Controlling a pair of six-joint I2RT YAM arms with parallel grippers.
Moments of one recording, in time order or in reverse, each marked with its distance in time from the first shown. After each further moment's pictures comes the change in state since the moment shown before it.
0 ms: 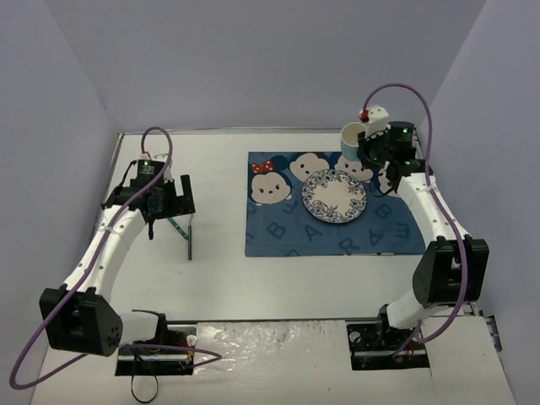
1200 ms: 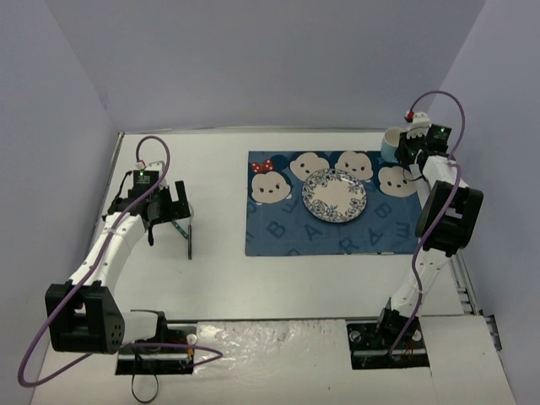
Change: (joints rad) left arm 0.079 -0.003 -0.158 0.191 0.007 0.032; right arm -0.352 0.549 0.302 0.145 -0.172 -0.039
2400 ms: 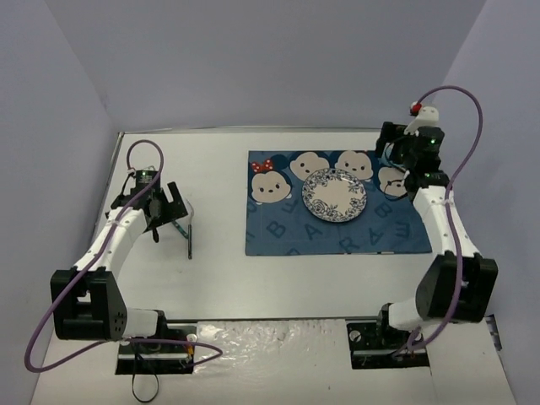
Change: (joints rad) left arm 0.016 0.062 -0.001 -0.032 -0.094 -0.164; right arm 0.173 -0.633 -0.415 0.074 0.342 0.351
